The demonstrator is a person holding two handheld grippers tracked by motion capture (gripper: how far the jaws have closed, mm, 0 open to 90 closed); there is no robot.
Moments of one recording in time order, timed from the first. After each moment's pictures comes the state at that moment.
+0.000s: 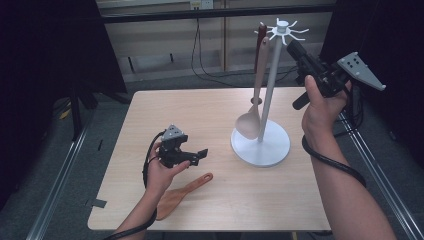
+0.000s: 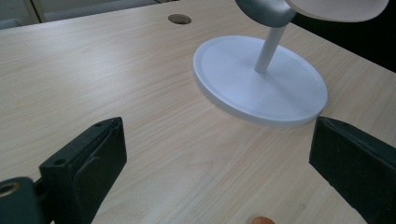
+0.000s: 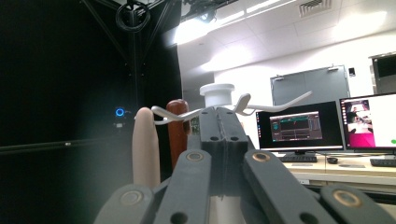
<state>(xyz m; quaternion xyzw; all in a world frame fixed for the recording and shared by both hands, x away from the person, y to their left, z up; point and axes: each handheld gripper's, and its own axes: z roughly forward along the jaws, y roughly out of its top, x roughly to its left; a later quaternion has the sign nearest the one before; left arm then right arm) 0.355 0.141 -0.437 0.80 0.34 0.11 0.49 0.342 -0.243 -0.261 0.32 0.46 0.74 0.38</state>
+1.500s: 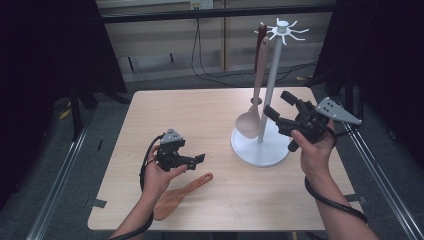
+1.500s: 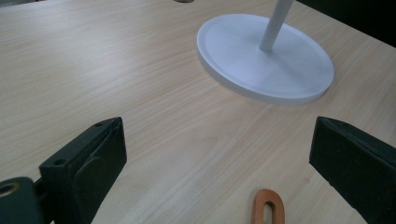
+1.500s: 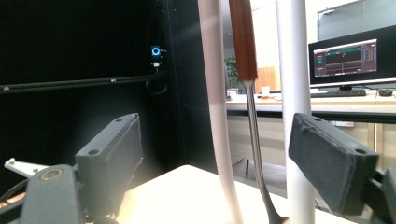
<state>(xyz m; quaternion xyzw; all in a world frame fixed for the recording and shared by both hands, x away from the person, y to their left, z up) 0.348 0.149 -0.444 0.82 0.34 0.11 0.46 0.309 -0.236 -0.352 0.32 0.56 0.71 0.27</state>
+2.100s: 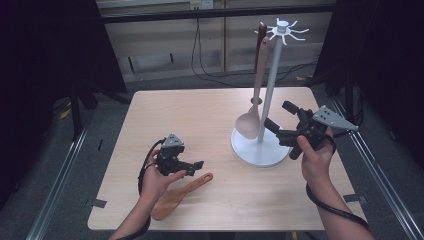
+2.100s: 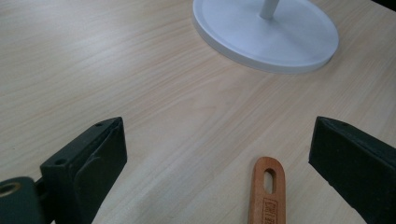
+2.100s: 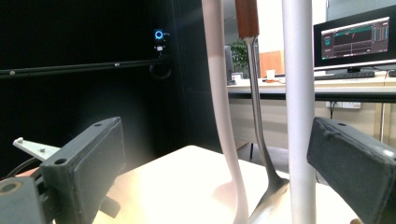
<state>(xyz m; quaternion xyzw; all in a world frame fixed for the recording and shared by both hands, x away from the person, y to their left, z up) 0.343 0.150 -0.456 0.83 0.34 0.09 0.43 0.304 -0.240 -0.373 0.33 0.59 0.69 0.26</state>
